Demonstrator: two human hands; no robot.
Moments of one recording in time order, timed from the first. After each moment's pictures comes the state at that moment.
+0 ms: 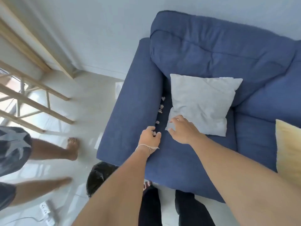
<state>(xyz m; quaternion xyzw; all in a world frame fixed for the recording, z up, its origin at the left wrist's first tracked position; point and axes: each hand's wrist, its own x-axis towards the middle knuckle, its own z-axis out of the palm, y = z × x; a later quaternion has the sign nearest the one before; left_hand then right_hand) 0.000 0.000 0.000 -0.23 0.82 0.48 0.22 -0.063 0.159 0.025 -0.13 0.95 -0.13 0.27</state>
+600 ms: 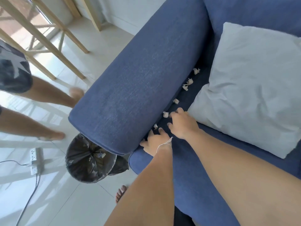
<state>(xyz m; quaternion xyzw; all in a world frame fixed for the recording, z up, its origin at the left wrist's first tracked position) 0.001 0.087 -0.259 -0.69 0.58 0.42 0.05 -0.090 0.136 -0.227 -0.27 0.92 -0.06 0.28</state>
